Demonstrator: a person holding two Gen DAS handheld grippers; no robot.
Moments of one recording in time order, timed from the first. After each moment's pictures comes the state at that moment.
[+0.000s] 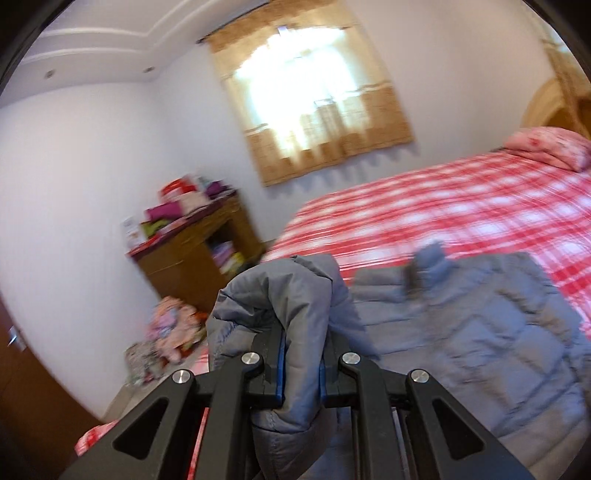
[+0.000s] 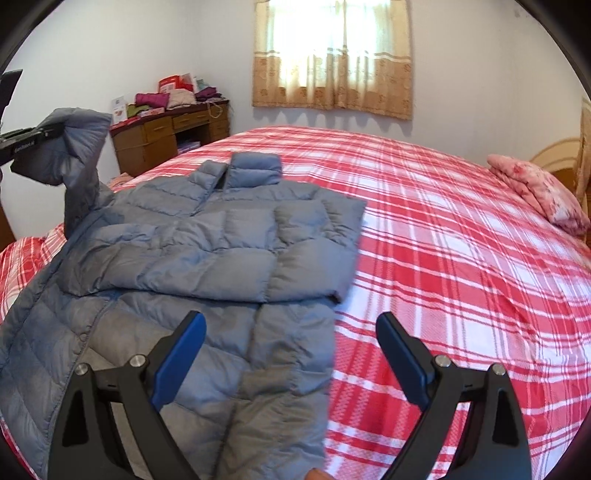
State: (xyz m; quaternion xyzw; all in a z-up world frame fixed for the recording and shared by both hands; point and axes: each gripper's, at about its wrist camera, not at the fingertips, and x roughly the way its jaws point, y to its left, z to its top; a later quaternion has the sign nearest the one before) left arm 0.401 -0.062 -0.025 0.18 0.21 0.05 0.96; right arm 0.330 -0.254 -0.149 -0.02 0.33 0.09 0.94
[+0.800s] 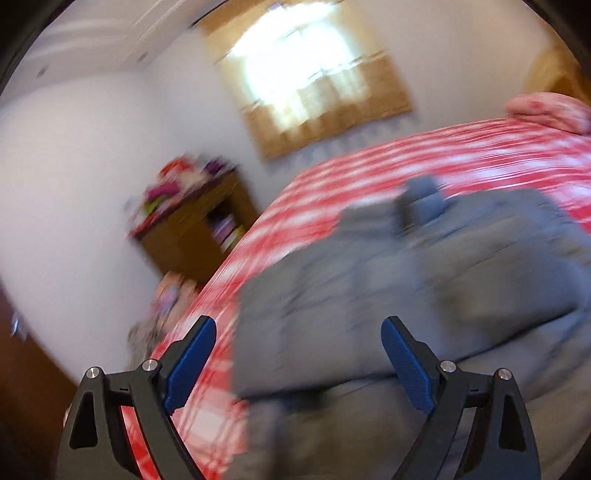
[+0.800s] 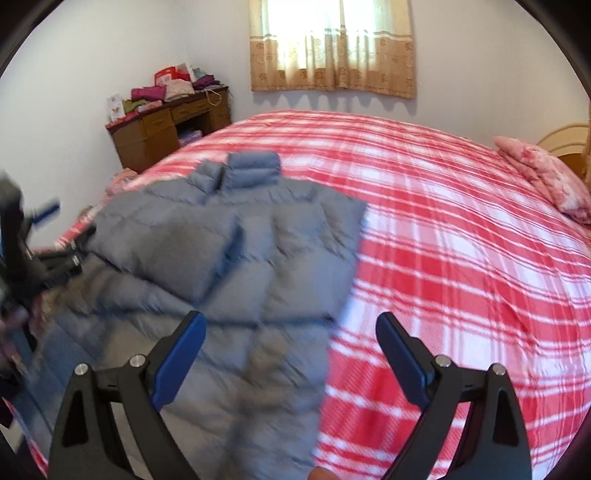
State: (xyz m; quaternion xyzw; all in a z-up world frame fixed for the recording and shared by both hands) left arm 0.400 -0.042 -0.125 0.18 0.26 0.11 0.94; right arm 0.369 -0.242 -0.110 0.00 0.37 0.13 0.92
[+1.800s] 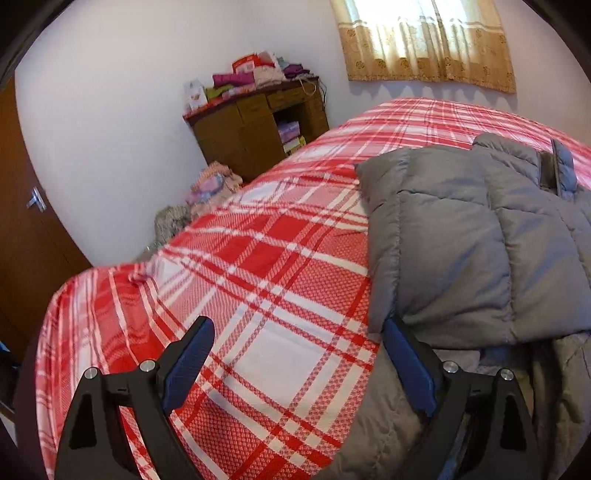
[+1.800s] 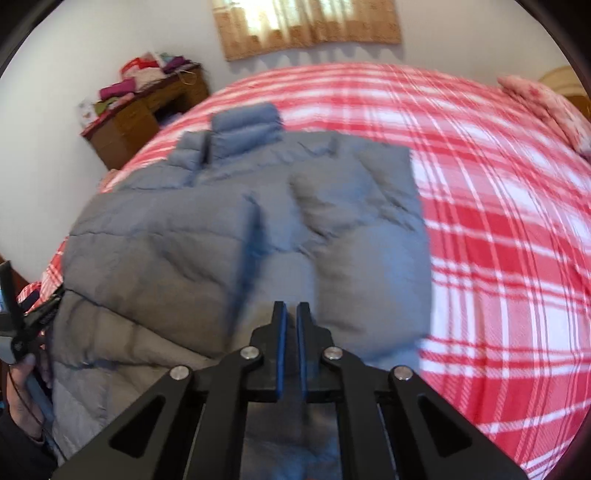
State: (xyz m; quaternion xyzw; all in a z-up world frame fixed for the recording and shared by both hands) left arm 0.427 0.074 -0.193 0.03 0.37 0.23 0.90; right arm 0.422 -0.227 -0.176 0.06 0.45 0.08 0.89
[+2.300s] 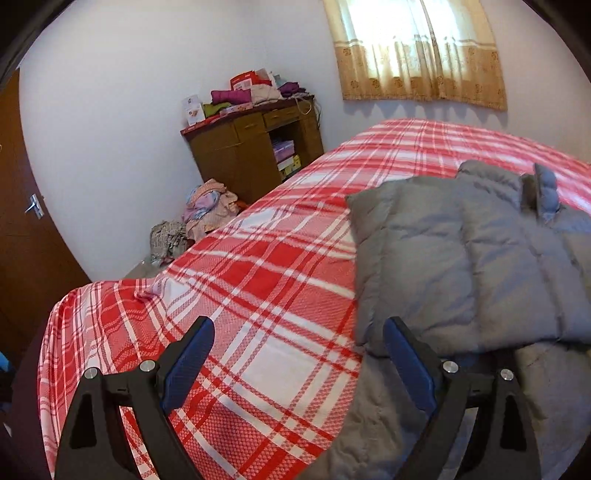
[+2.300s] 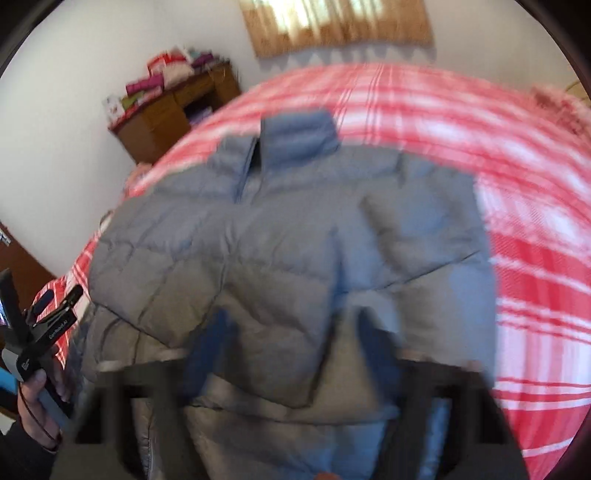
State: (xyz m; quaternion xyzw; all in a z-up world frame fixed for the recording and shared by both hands) left arm 0.415 0.067 -0.174 0.04 0.34 0.22 0.91; right arm 0.456 -0.169 -0.172 0.07 0.46 0.16 0.87
